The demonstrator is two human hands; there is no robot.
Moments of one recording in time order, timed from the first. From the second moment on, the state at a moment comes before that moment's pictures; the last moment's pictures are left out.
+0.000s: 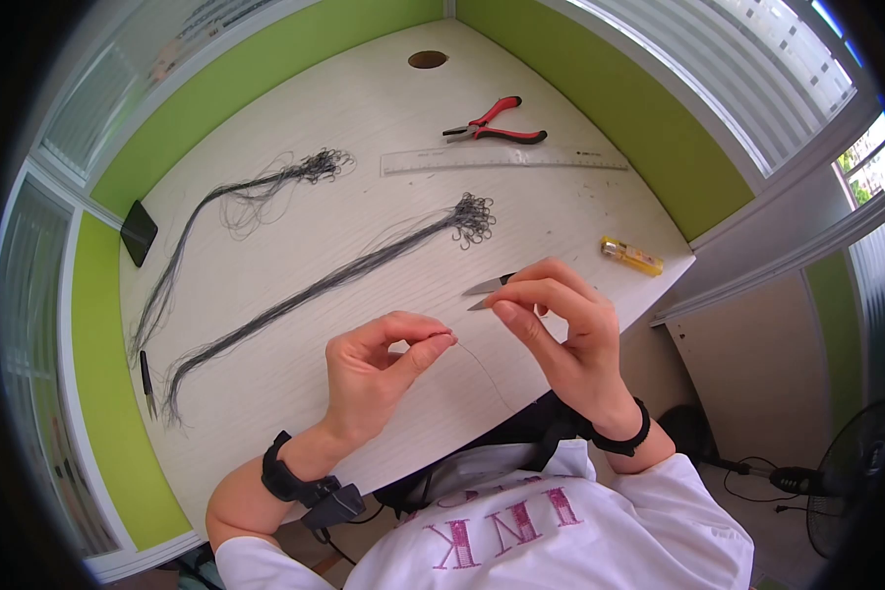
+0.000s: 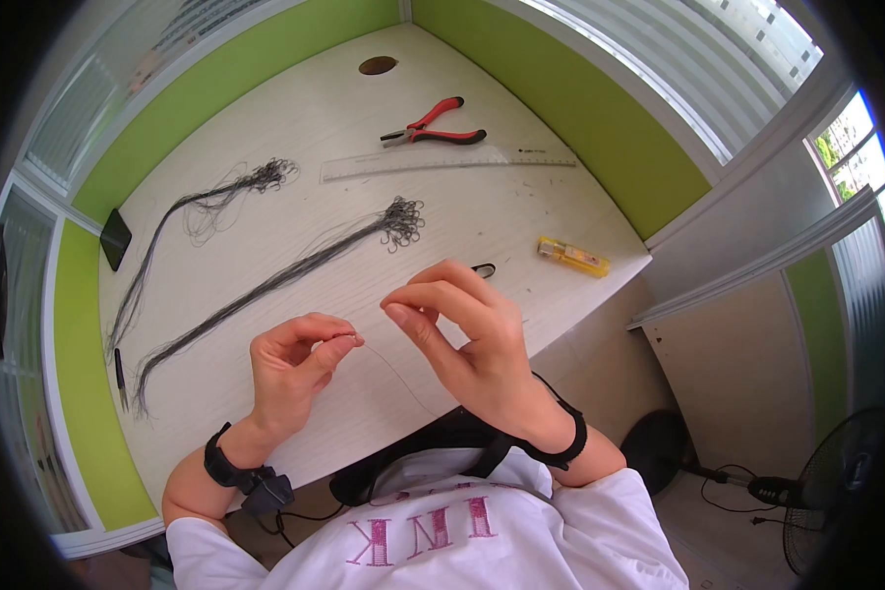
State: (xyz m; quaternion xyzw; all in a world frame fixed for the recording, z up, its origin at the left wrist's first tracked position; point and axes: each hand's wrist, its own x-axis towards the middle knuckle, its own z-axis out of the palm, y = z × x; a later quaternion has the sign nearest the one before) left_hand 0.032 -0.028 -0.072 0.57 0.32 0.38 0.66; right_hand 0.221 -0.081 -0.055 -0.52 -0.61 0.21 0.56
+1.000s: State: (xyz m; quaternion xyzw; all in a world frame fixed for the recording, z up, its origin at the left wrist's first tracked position) left_hand 0.021 -0.014 -0.046 0.51 0.31 0.32 0.73; right_hand 0.199 -0.065 -0.069 -0.39 -0.47 0.55 0.57
